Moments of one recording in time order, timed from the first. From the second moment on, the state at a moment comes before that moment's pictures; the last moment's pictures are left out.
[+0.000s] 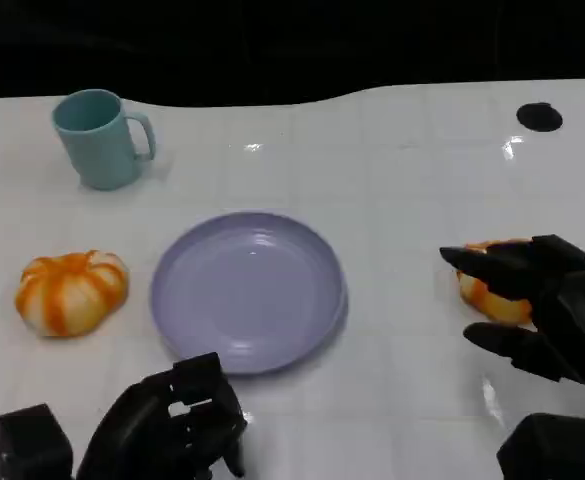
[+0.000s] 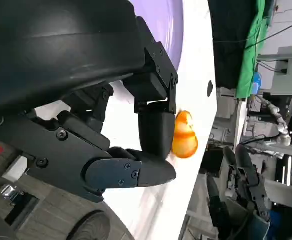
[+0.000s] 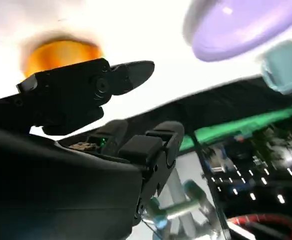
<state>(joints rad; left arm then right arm) 0.03 0.02 0.00 0.43 -0.30 -0.33 -0.66 -0.08 -0.36 0.13 0.08 -0.73 -0.35 -0.18</state>
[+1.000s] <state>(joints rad) 0.03 0.02 -0.01 0.42 -0.29 -0.33 -0.65 -0.34 -0.42 0.32 0.29 -0.89 -0.06 -0.01</state>
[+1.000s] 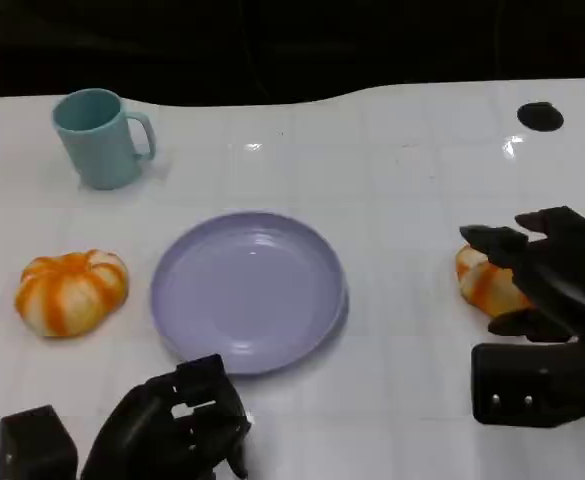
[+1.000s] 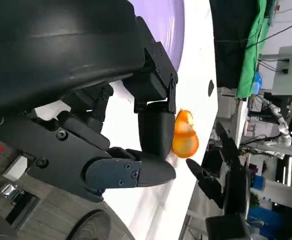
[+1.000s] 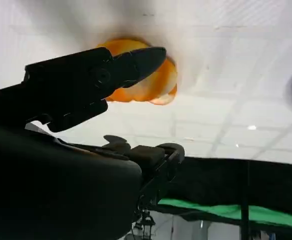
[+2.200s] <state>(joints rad) 0.05 0.01 -0.01 0.40 -0.29 -0.31 -0.65 -0.52 -0.38 0.42 0.80 -0.78 -0.33 -0.39</state>
